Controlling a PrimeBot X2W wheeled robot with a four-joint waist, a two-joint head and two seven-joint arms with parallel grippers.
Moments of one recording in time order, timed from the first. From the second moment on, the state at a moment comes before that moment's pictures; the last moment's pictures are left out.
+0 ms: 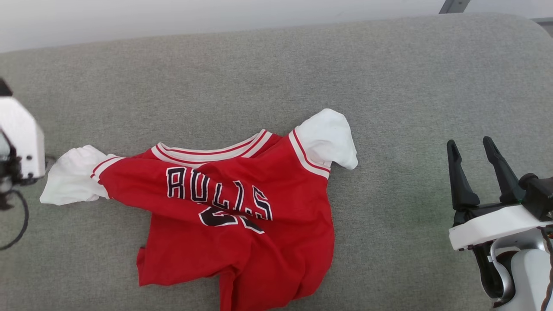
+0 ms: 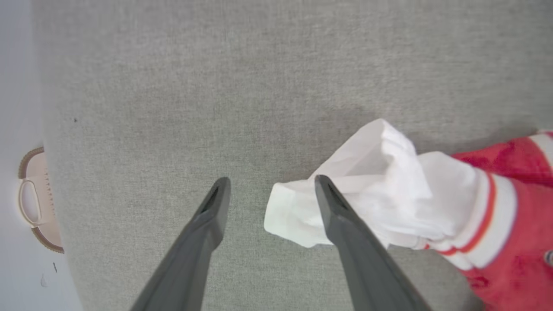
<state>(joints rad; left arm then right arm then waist) -0.97 0.69 -0.64 0.95 -0.82 -0.05 0.77 -0.19 -0.18 -0.02 0.14 0.30 0.13 -0.16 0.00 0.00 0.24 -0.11</state>
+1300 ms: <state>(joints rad) -0.63 0.89 -0.62 0.22 -0.94 0.27 1.11 -0.19 -0.17 -0.02 0.13 0.32 0.13 -0.14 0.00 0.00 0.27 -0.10</state>
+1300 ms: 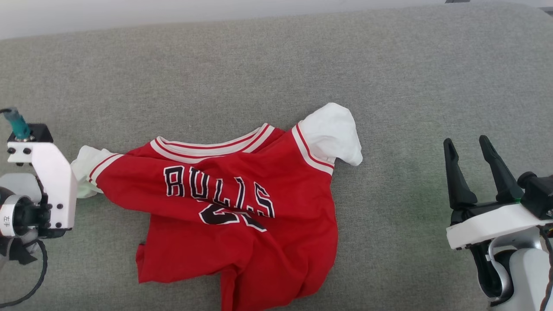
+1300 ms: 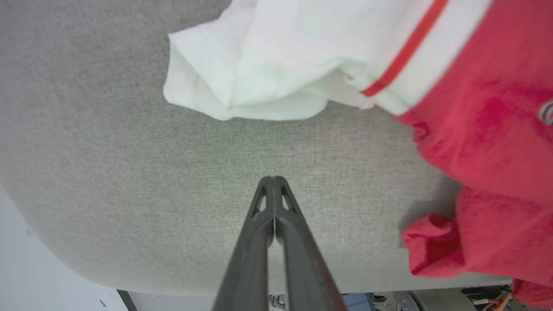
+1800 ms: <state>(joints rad) -0.71 0.94 -0.69 0.10 -0.82 0.02 0.99 -0.21 -0.17 -0.01 0.14 0.33 0.13 -0.15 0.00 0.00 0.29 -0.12</state>
